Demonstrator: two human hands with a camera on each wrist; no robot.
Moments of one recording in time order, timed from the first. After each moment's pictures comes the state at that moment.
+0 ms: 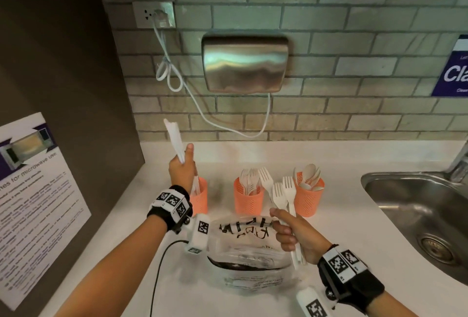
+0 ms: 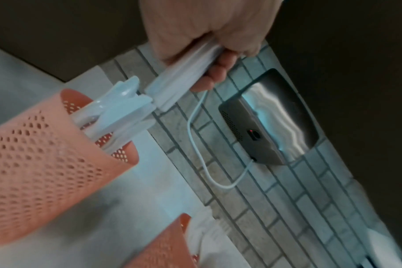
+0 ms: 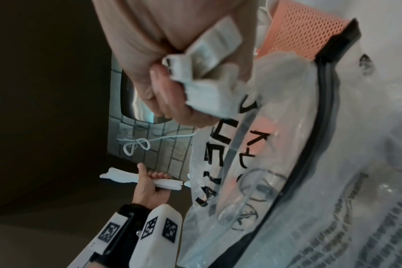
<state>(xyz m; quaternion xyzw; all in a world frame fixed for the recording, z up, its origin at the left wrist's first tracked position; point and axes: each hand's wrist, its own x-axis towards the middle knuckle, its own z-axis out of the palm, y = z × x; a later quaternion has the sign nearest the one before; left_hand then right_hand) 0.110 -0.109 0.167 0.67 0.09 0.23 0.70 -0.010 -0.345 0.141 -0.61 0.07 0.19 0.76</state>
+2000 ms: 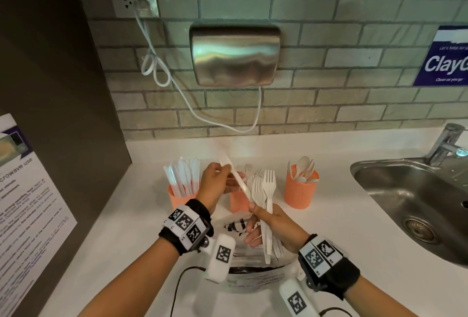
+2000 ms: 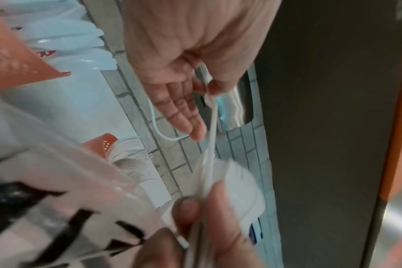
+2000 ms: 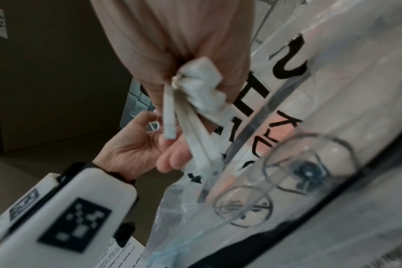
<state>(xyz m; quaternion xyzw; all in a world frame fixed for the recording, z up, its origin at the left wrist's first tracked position) 0.073 -0.162 0.171 0.64 -0.02 -0.05 0.77 0.001 -0.304 0.135 -0.65 -0.02 0.18 0.74</state>
